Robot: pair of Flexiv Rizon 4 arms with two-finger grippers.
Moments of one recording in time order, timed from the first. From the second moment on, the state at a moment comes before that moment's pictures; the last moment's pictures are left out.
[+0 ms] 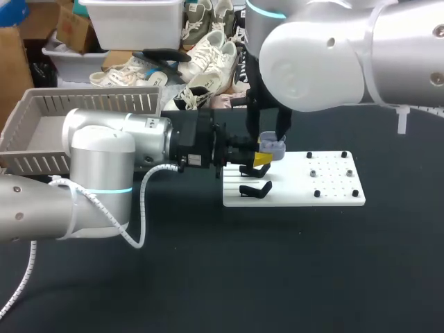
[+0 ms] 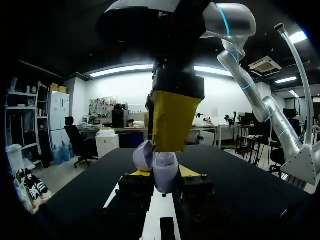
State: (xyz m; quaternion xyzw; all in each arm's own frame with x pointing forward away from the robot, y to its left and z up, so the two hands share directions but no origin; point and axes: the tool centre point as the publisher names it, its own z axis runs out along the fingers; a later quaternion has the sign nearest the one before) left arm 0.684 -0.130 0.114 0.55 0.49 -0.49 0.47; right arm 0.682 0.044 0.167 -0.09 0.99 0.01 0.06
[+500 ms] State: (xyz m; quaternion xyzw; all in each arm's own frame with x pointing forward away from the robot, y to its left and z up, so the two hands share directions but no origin) left arm 0.684 -0.130 0.114 0.55 0.49 -0.49 0.47; right arm 0.711 0.002 0.189 -0.01 0.99 -0.03 0.10
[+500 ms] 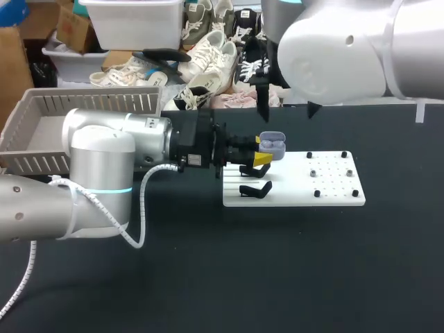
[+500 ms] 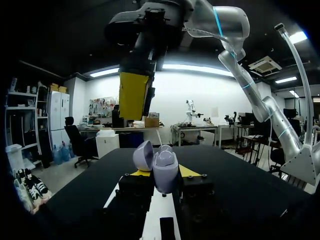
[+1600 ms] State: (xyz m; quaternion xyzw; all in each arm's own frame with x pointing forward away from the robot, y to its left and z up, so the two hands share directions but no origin) left arm 0.684 -0.130 0.114 0.55 0.49 -0.49 0.47; right arm 0.699 -0.010 0.158 0.00 1.00 -0.03 0.04
